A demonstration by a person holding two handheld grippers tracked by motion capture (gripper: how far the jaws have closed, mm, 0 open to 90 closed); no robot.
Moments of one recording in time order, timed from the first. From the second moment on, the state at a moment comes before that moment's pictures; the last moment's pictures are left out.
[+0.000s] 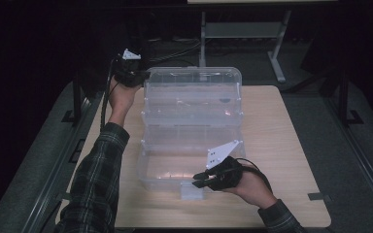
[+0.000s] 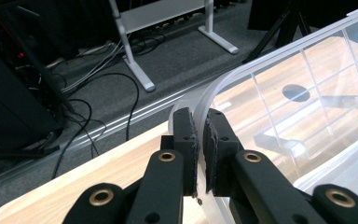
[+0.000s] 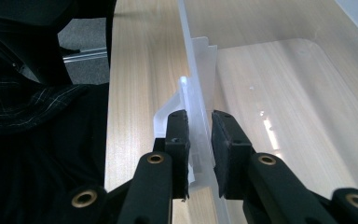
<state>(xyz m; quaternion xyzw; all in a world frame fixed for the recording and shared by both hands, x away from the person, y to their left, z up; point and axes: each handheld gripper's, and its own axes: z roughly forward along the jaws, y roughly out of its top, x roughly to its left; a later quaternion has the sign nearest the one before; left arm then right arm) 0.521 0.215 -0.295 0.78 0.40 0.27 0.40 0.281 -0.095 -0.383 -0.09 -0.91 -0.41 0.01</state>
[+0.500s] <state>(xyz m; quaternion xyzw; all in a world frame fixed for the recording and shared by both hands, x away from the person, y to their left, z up) 0.535 0.214 -0.307 0.78 0.41 0.26 0.39 0.280 -0.096 -0.383 -0.10 -0.91 -0.41 0.01</state>
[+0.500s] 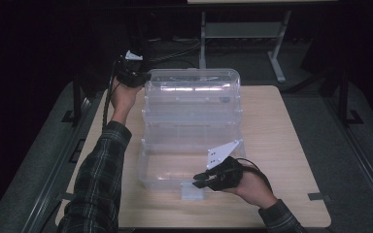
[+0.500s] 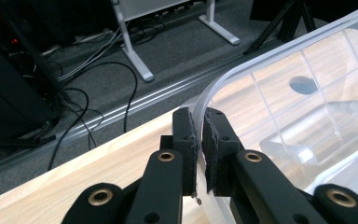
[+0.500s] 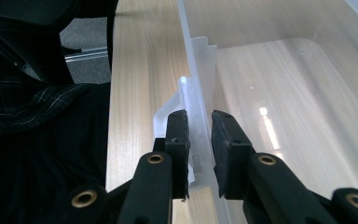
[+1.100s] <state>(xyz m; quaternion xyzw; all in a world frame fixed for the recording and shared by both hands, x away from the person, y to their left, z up) 0.551 0.212 -0.328 0.79 0.43 0.24 0.37 0.281 -0.097 -0.383 -0.09 -0.91 -0.41 0.01</state>
